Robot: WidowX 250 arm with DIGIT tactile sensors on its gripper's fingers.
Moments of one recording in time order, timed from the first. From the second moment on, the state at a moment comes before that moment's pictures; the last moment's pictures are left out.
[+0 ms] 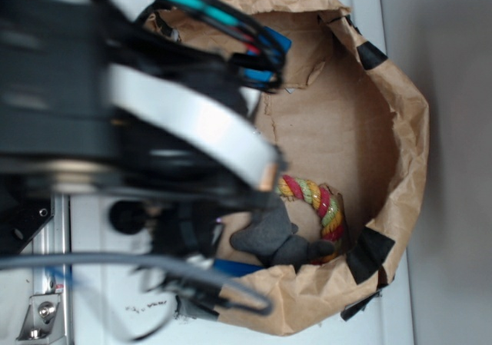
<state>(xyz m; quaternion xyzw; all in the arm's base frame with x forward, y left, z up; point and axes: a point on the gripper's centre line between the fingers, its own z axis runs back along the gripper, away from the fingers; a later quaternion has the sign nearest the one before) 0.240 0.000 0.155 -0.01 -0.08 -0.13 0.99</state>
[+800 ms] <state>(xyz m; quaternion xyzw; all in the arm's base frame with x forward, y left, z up) 0.240 0.066 0.106 0.01 -0.09 -0.21 0.97</state>
